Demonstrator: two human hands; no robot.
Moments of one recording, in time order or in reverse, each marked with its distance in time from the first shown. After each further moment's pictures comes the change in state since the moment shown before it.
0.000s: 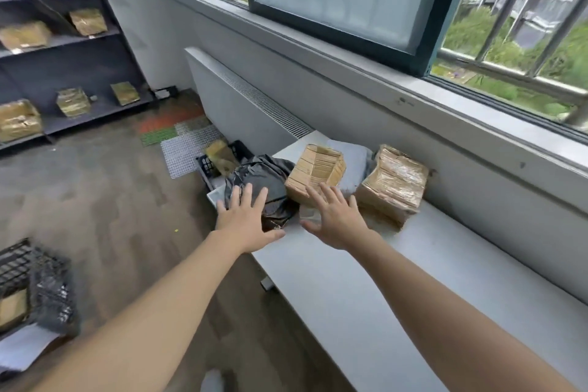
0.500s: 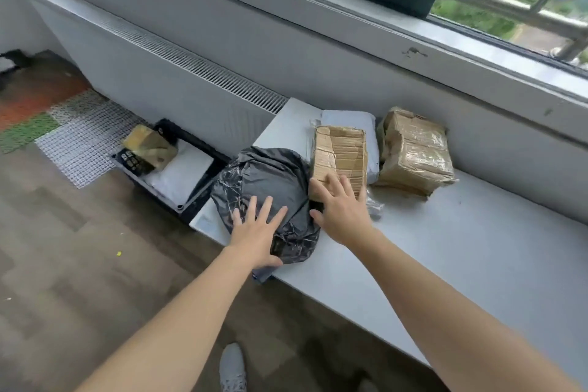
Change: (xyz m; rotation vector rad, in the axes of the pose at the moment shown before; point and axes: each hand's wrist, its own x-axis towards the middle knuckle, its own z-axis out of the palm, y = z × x) left_hand 0.184 -0.098 0.093 0.141 -0.185 0.551; right_hand 0.138 -0.062 0.083 -0.041 0.004 0.466
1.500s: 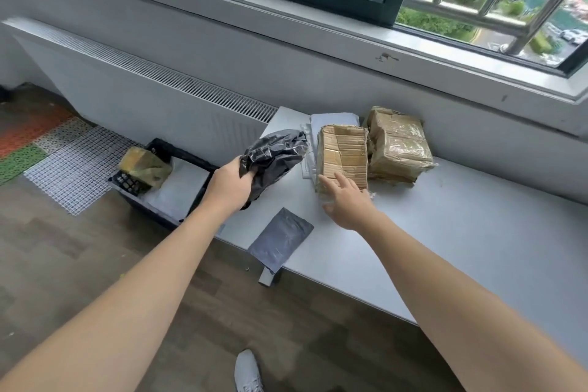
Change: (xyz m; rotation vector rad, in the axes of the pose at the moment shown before) left_hand -0.049 -0.058 -0.110 -0.960 0.456 -0.070; right_hand -0.022 -0.003 -0.025 0.105 -0.135 0.135
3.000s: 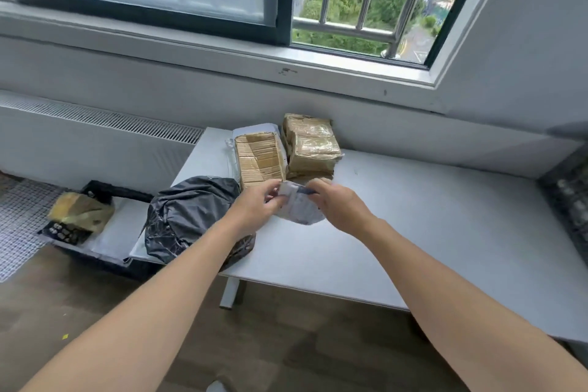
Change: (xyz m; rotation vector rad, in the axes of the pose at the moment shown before) left_hand -0.077 0.121 0.132 0.022 -0.390 0.394; right_hand -0.139 0.111 -0.046 0.246 0.353 -0.115
